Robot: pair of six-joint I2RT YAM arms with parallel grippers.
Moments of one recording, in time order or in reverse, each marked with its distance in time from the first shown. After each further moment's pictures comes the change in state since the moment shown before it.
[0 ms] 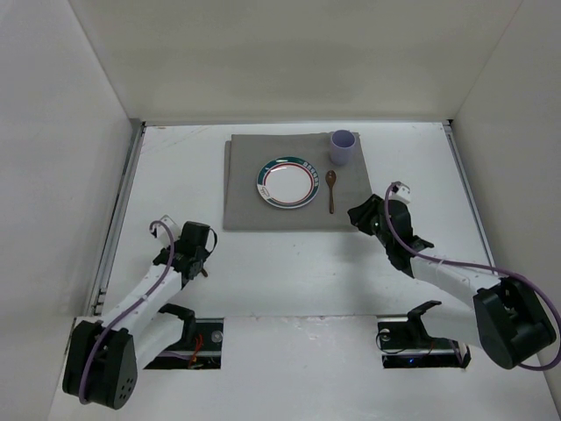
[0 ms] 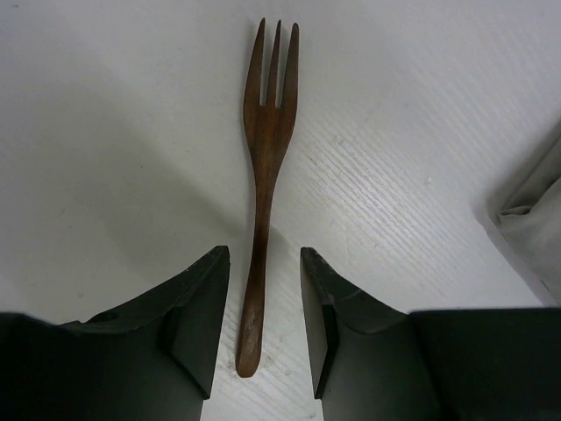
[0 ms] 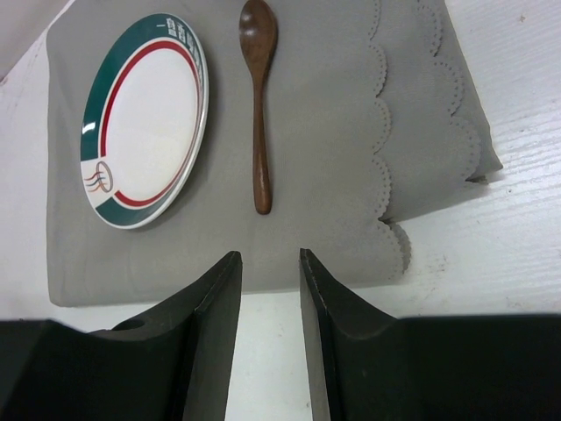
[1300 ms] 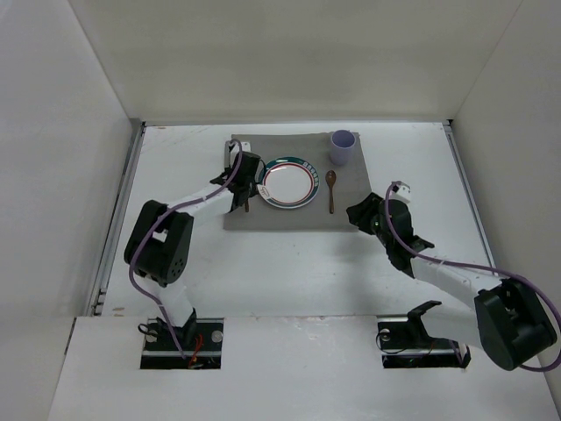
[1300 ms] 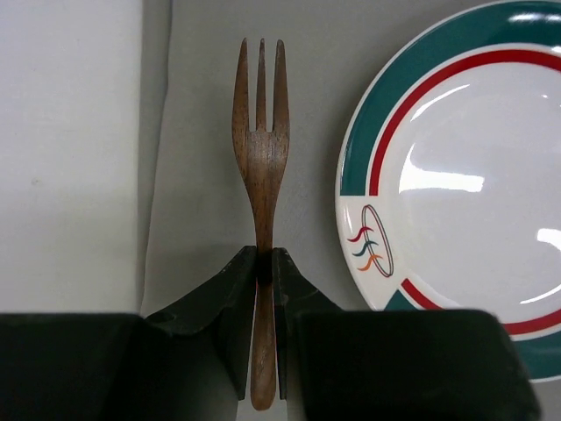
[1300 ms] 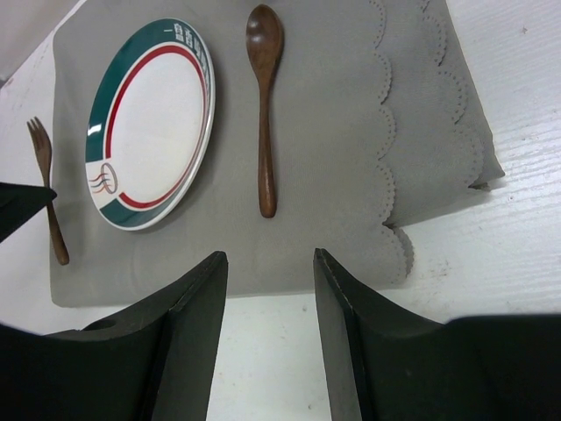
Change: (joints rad) left arm -0.158 0.824 0.717 0.369 0.153 0.562; right arm 0.002 -0.009 0.003 0.003 0.003 -0.010
